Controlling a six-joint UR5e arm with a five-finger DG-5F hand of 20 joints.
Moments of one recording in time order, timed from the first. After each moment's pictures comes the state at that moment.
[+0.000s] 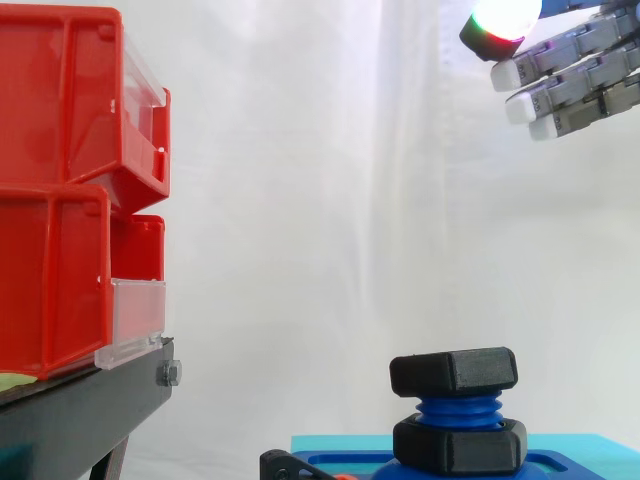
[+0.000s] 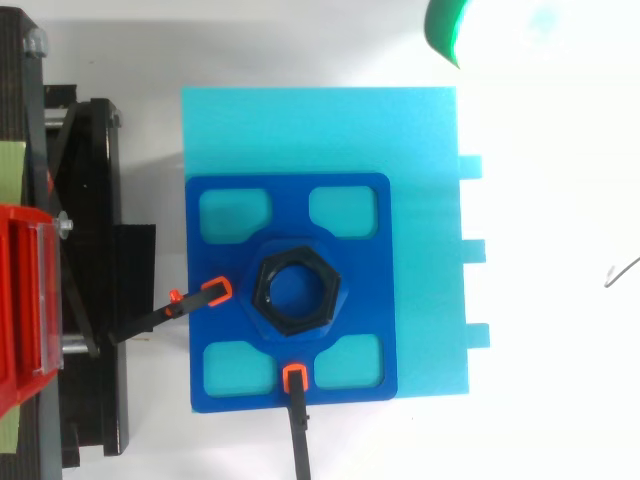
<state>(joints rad) 0.01 -1.81 -1.39 -3.10 -1.46 -0.43</state>
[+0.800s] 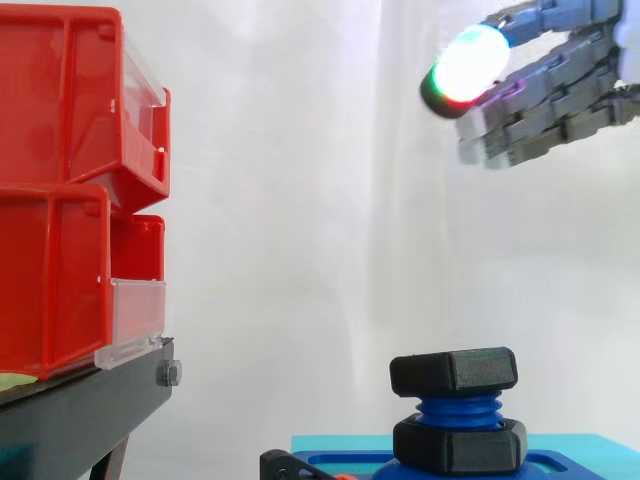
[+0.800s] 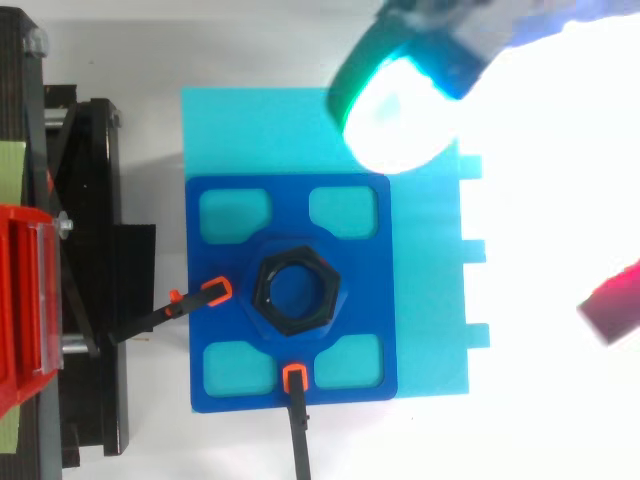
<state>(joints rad) 0.06 -1.88 -1.38 -3.02 -1.41 -0.72</state>
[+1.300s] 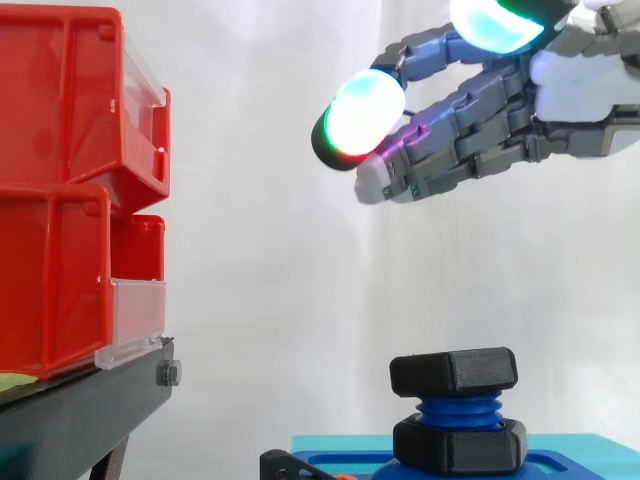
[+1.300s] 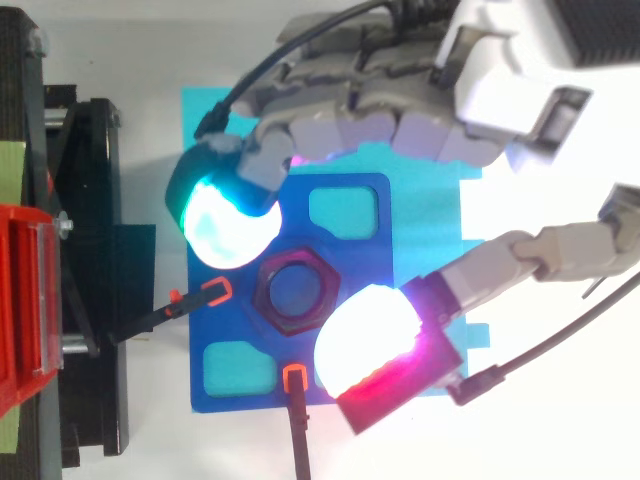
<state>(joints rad) 0.12 -2.05 -1.27 -2.92 -1.37 -0.84</state>
